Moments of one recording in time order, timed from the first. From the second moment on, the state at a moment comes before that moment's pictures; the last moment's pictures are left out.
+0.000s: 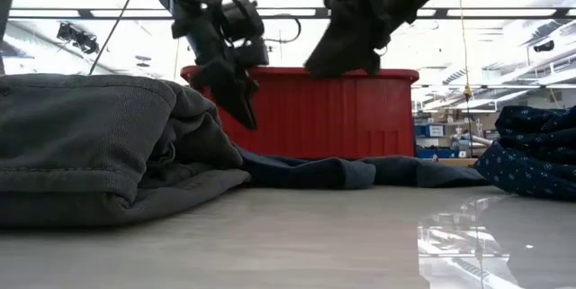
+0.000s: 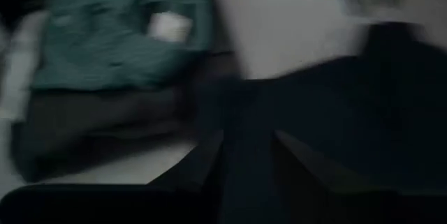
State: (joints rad) left arm 0.40 1.63 1.11 -0.50 0.16 0.52; right arm 0.10 1.57 1.00 -0.11 0.15 0.40
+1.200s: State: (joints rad) left arm 0.35 1.65 1.11 -0.67 0.32 0.72; right arm 0.36 1.77 1.29 -0.64 0.16 0.84
